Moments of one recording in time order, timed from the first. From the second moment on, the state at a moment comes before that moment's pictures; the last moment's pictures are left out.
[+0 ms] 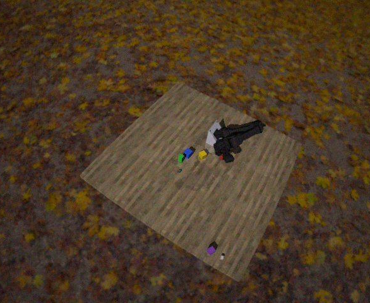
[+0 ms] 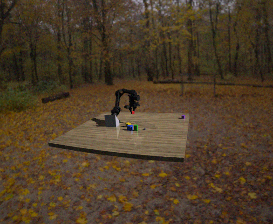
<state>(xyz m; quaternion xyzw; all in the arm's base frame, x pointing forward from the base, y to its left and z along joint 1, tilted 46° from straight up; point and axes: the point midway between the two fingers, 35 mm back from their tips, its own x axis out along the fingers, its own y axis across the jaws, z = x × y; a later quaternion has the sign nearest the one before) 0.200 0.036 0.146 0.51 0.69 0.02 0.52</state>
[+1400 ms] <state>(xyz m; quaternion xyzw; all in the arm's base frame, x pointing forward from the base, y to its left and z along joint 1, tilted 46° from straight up) 0.289 -0.085 0.064 0.50 0.69 0.00 0.53</state>
